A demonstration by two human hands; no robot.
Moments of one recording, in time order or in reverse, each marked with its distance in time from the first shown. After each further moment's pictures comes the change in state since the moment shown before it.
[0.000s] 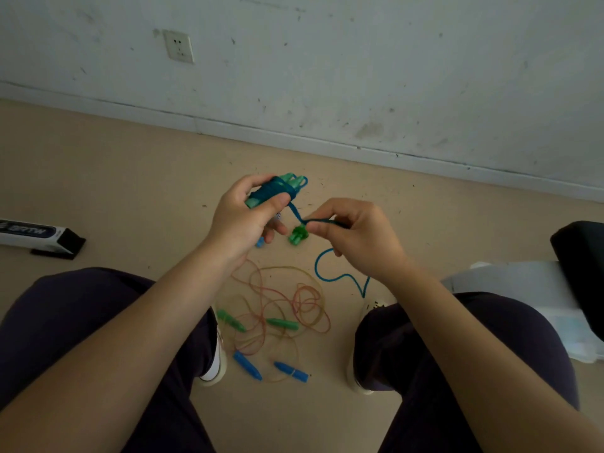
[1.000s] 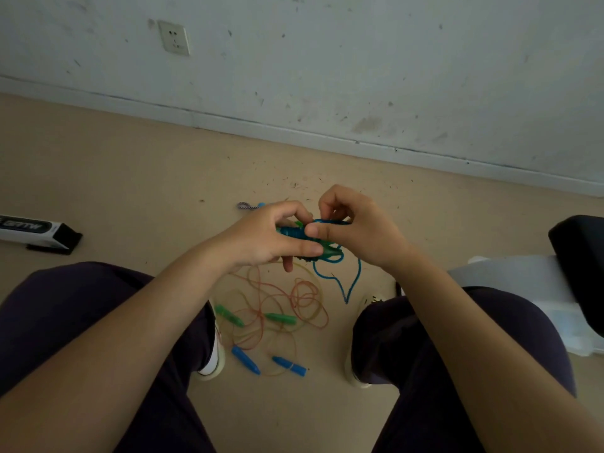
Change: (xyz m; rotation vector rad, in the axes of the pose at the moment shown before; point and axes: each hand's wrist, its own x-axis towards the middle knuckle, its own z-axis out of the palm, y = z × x) left_hand -0.017 0.010 0.004 0.421 -0.556 -0.066; right_hand 0.003 0.010 -0.011 0.025 -0.079 0.024
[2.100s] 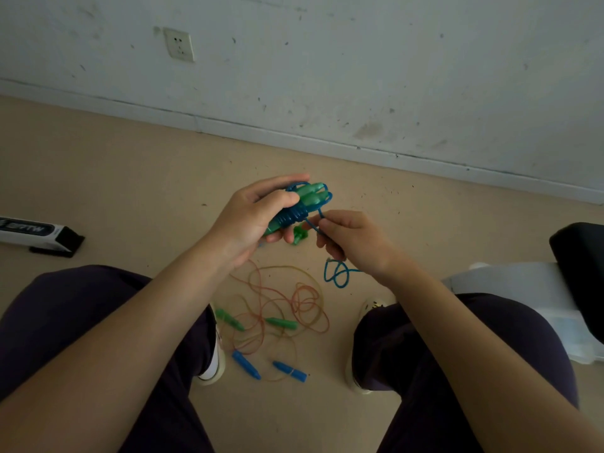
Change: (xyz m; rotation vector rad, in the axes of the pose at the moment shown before) left_hand 0.004 0.010 -0.004 -0.512 0.291 0.130; right_hand 0.002 0.004 0.014 0.158 -0.058 0.300
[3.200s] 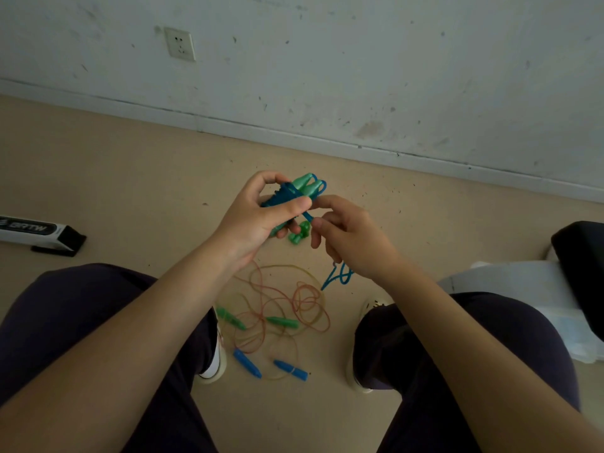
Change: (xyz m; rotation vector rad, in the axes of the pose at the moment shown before) left_hand 0.000 -0.008 -0.001 0.005 0.065 -0.008; right_hand -0.006 -0.006 0.006 -0.076 0.049 -0.164
